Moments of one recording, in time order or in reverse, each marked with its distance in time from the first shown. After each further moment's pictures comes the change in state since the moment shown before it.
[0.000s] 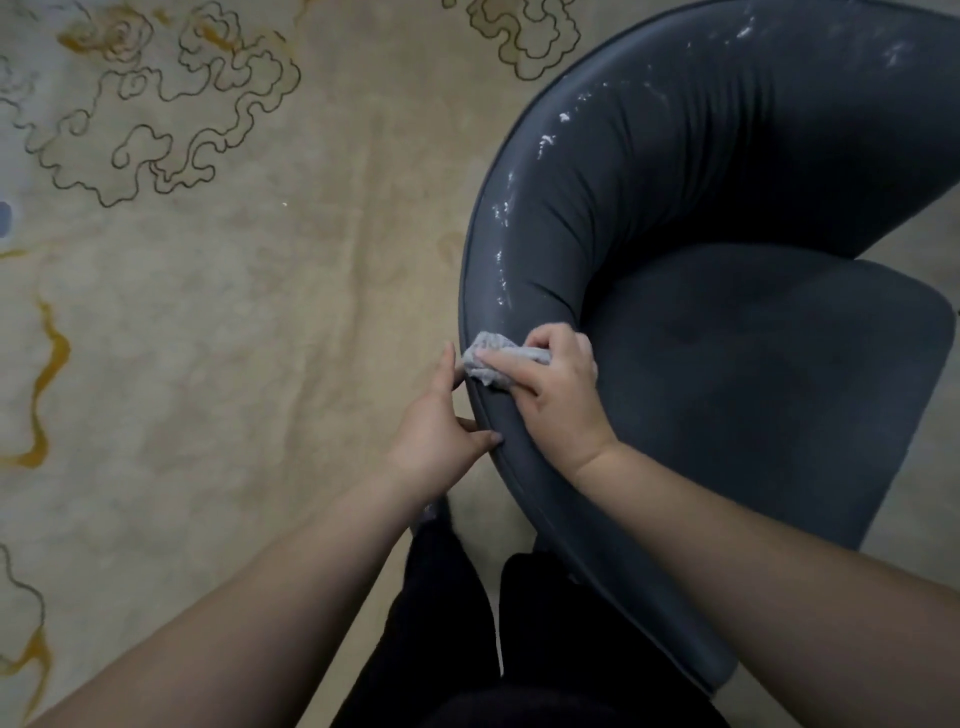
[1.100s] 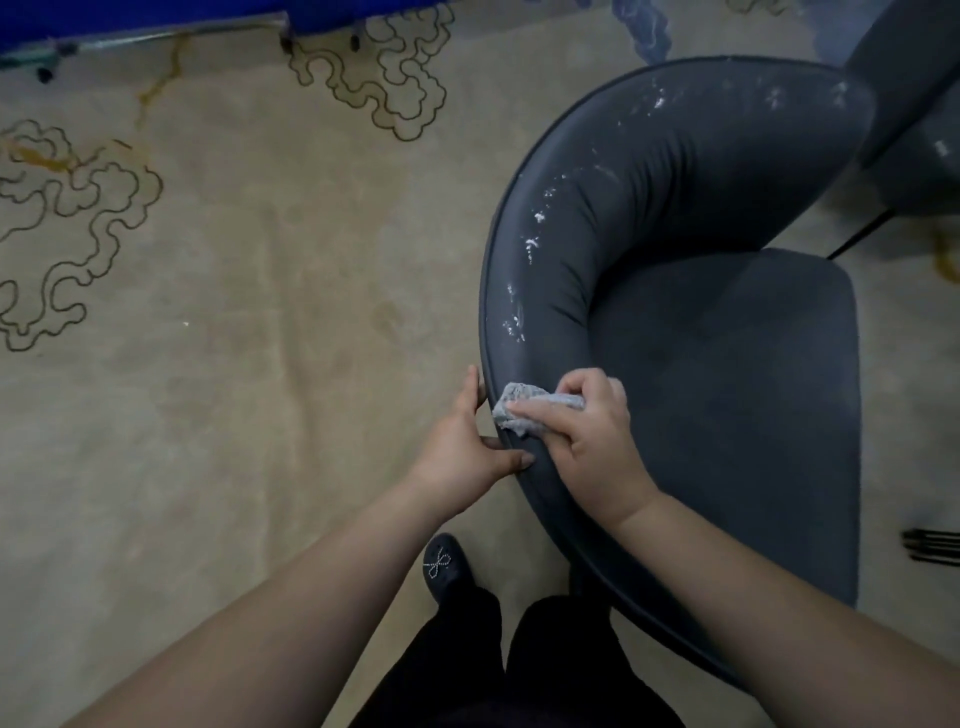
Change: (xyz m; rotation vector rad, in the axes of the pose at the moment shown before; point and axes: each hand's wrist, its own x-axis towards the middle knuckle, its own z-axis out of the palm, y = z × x) left_hand 0.117 0.041 -0.081 -0.014 -0.403 0.127; right_hand 0.067 -0.027 0.023 -0.126 0.185 0.239
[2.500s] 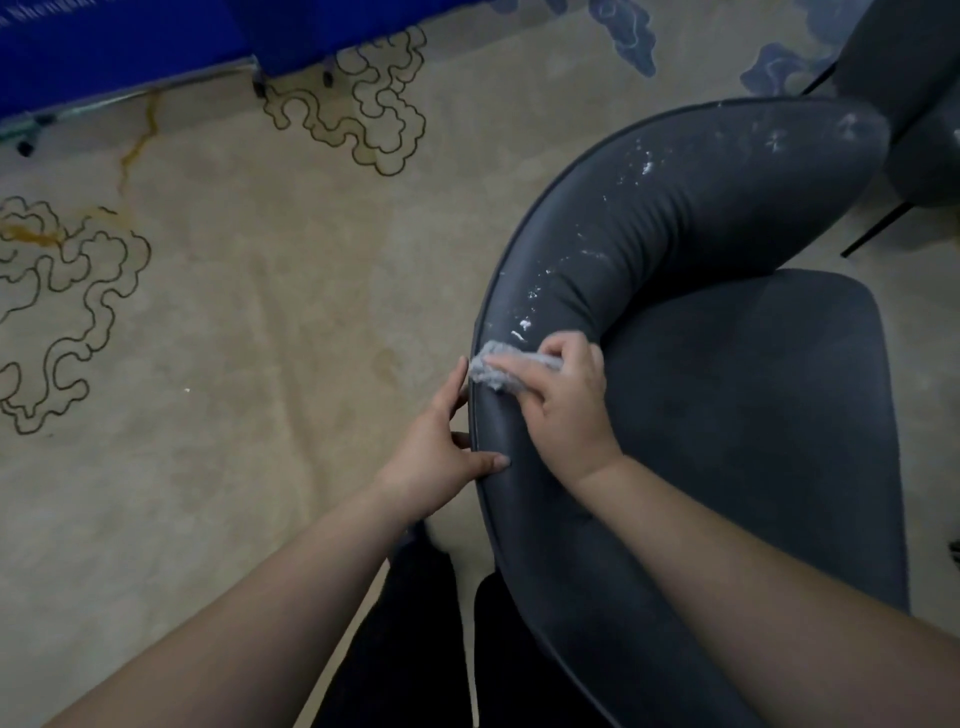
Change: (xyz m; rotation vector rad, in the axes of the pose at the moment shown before) left_hand 0.092 0.075 -0.058 0.078 -0.077 0.023; right_hand 0.152 0.013 0.007 0.045 0.181 0.097
